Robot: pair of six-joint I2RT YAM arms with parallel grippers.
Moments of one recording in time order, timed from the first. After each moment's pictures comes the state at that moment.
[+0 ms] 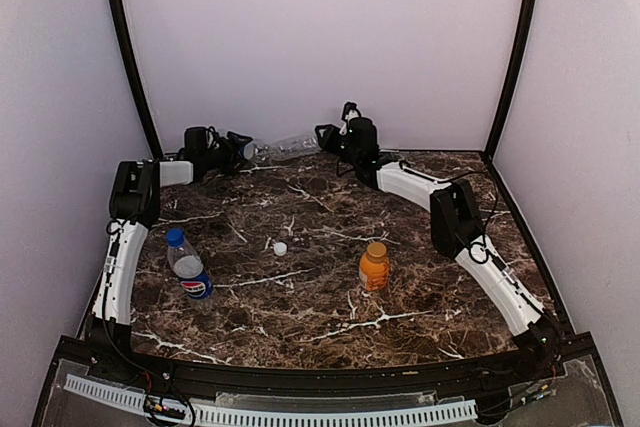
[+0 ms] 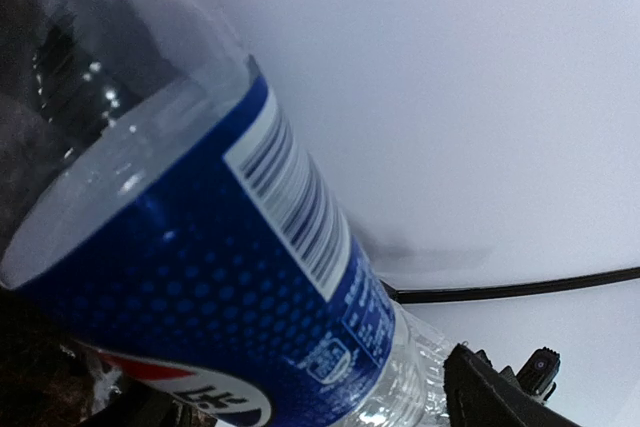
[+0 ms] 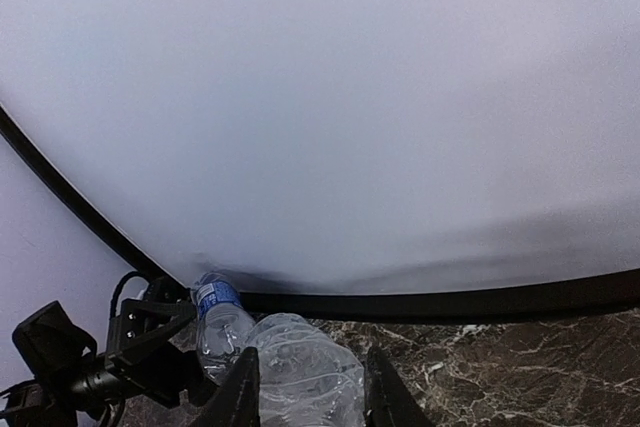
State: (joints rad) left arm -0.08 2.70 2.12 0.27 0.63 -1.15; right arm 0.56 2.90 2.61 0.25 -0.05 0.65
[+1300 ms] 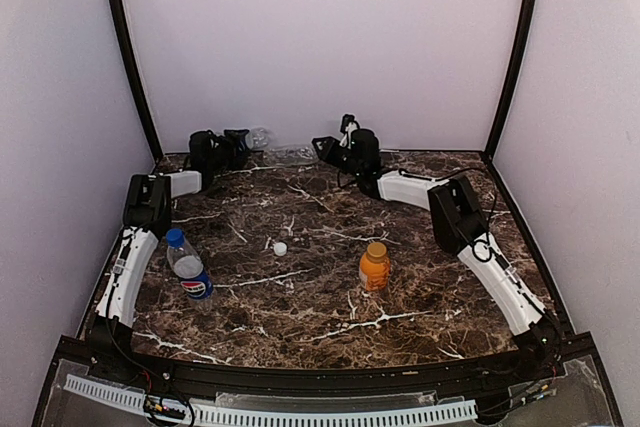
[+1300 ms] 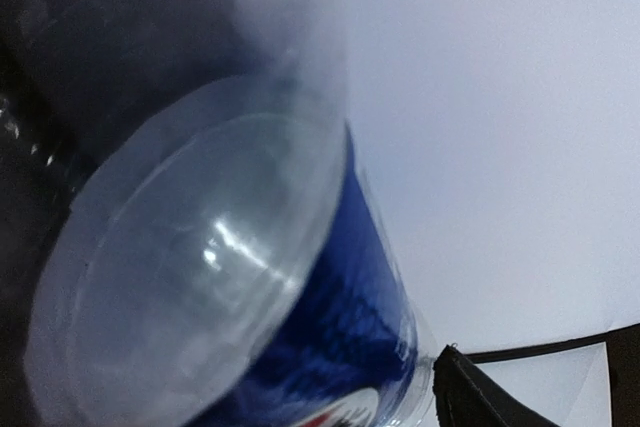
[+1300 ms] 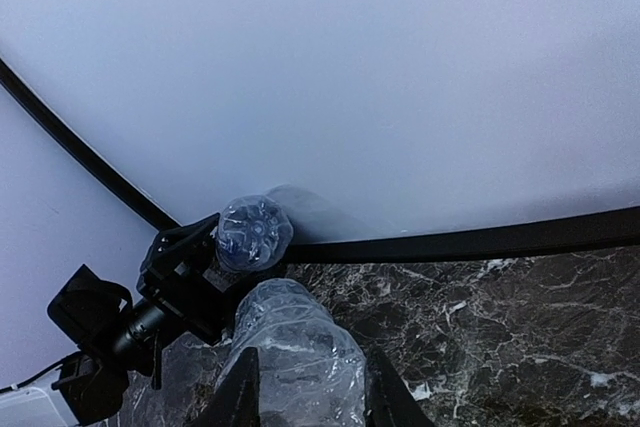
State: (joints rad) left arm -0.09 2.90 2.34 0.46 0.51 -1.49; right arm 0.56 2.86 2.41 0.40 -0.16 0.72
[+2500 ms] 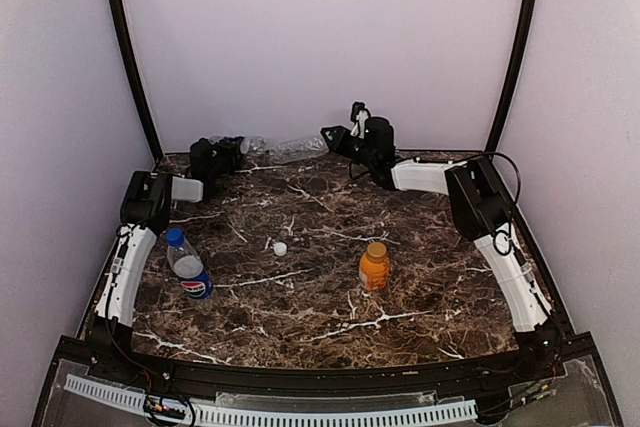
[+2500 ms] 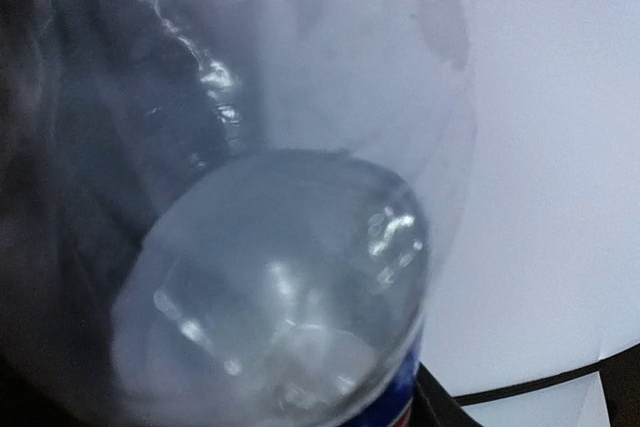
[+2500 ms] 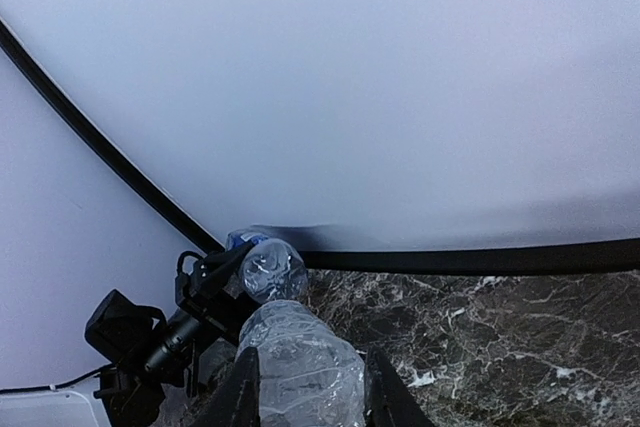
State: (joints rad) left arm -0.10 2.85 2.13 0.72 0.33 -1.54; right arm 0.53 2.62 2.09 0.49 -0.20 0.67
